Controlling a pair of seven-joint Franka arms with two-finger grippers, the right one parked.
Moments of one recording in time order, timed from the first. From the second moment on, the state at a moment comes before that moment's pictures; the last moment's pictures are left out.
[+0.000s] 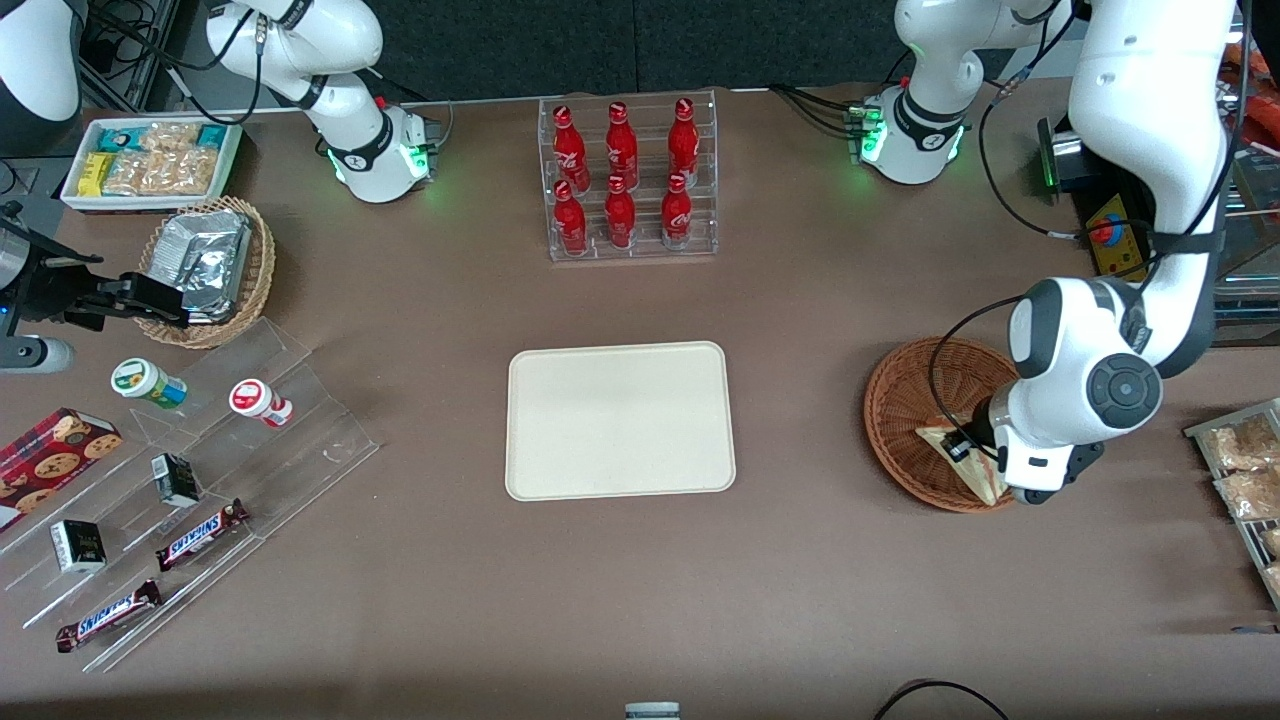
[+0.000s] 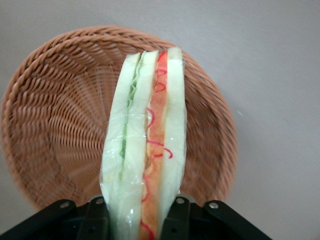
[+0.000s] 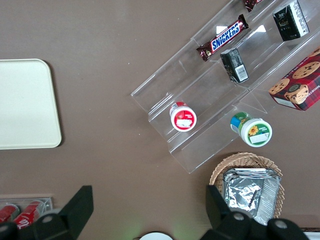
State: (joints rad) arm -0.03 0.41 -0.11 -1.75 0.03 2.00 -0.73
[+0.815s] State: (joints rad) arm -0.48 0.46 -0.14 -1.49 0.02 1.80 -0.90
